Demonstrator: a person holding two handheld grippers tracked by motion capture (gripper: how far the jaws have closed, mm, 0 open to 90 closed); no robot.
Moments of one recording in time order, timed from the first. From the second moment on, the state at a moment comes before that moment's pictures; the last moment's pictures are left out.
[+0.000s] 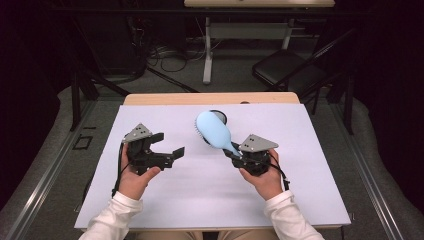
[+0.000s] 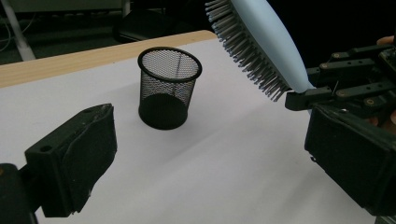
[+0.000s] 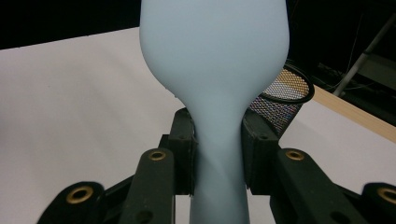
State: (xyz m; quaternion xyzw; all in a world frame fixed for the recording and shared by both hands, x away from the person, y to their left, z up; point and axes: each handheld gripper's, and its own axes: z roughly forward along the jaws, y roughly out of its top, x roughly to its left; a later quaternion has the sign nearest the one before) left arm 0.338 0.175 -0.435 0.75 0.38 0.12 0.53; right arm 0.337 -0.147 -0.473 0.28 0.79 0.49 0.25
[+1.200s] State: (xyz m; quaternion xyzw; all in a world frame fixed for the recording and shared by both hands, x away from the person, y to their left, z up) left arm 0.359 0.148 -0.421 0.75 0.39 0.07 0.53; right arm 0.330 -0.139 -0.478 0.27 0.78 0.50 0.26
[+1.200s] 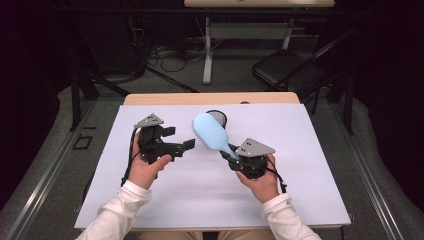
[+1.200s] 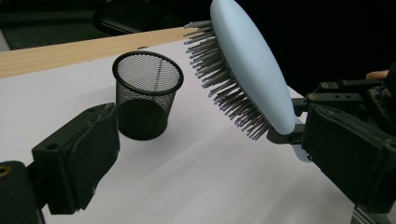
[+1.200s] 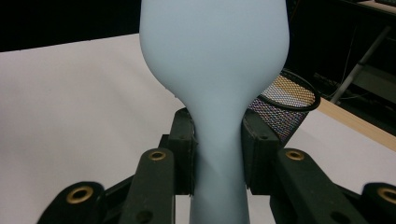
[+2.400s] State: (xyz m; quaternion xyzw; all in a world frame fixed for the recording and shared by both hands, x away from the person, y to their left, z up) left arm 0.379 0.138 -0.416 0.73 0.42 0.02 0.54; right arm 0.328 -0.137 -0.478 0.26 0.78 0.50 0.27
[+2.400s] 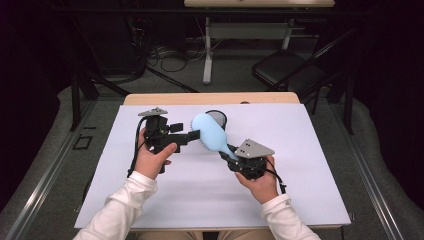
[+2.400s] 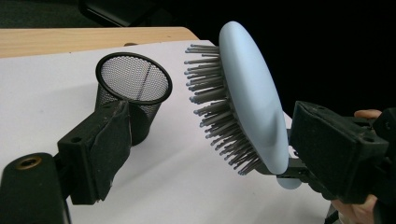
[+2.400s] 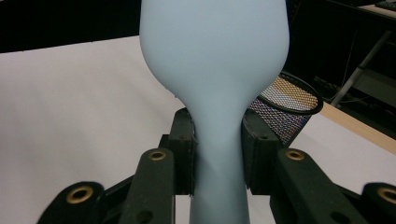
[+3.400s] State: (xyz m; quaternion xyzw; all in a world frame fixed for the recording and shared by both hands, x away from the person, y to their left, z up) left arm 0.391 0.118 -0.418 0.73 0.43 -0.02 0.54; right arm 0.326 -0.134 -0.478 0.26 0.78 0.50 0.27
